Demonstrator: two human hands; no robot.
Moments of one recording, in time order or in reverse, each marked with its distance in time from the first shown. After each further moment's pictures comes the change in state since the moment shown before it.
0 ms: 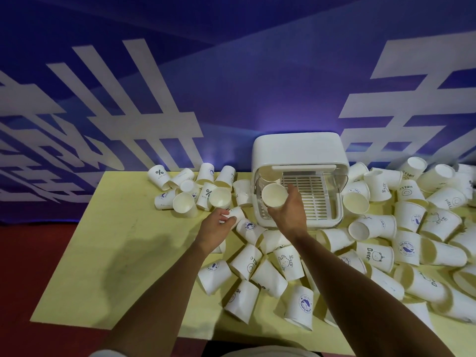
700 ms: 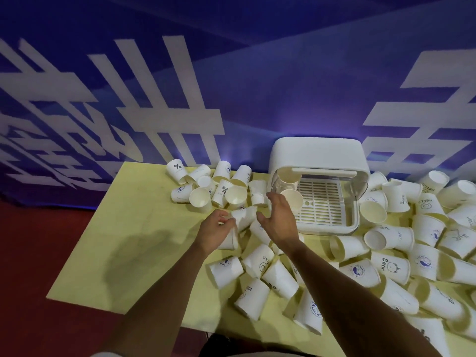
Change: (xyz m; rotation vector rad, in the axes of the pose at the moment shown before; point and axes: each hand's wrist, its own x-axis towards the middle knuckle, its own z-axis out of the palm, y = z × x) left_hand -0.011 -0.029 -0.032 -0.077 0.081 -0.024; right_hand -0.034 -0.034 0.039 -0.169 -0.138 -0.303
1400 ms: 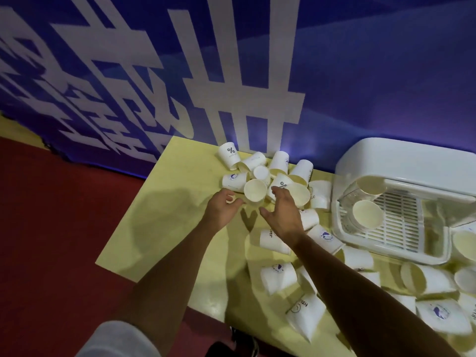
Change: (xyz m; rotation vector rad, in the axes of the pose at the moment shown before) left_hand 0.068 -0.056 -0.116 0.043 0.209 -0.086; right_hand 0.037 -0.092 0.121 -0.009 -0.213 -0.092
